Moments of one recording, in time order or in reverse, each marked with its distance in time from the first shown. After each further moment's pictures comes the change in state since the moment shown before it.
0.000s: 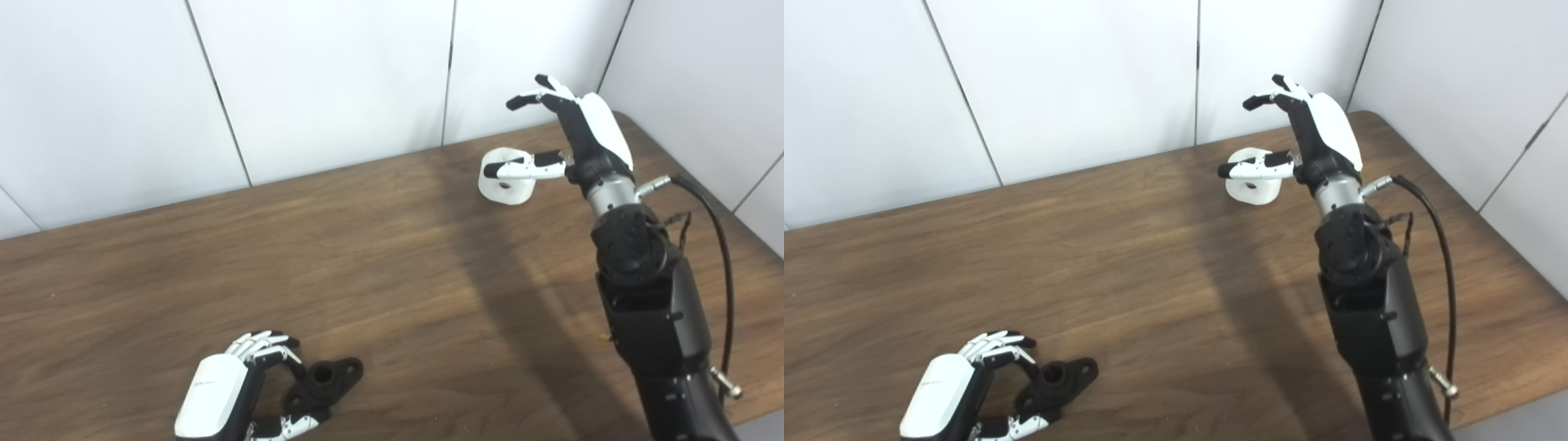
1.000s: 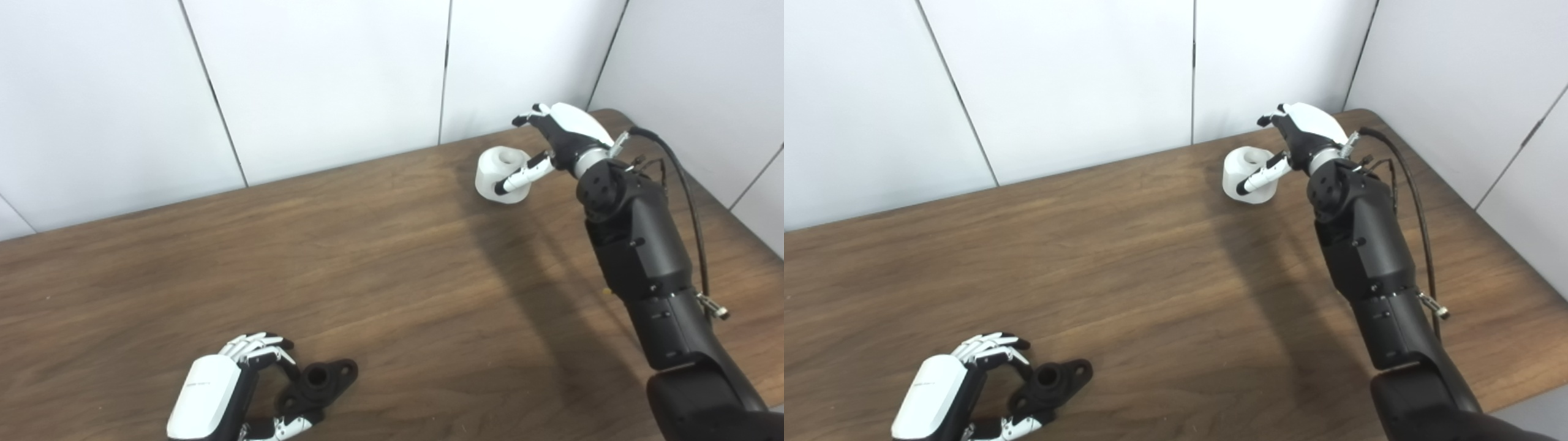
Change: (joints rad) left arm 0.003 0.001 0.026 -0.004 -0.001 -0.023 -0.019; right arm -0.166 -0.090 0.065 0.359 -0.282 0.000 0.316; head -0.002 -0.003
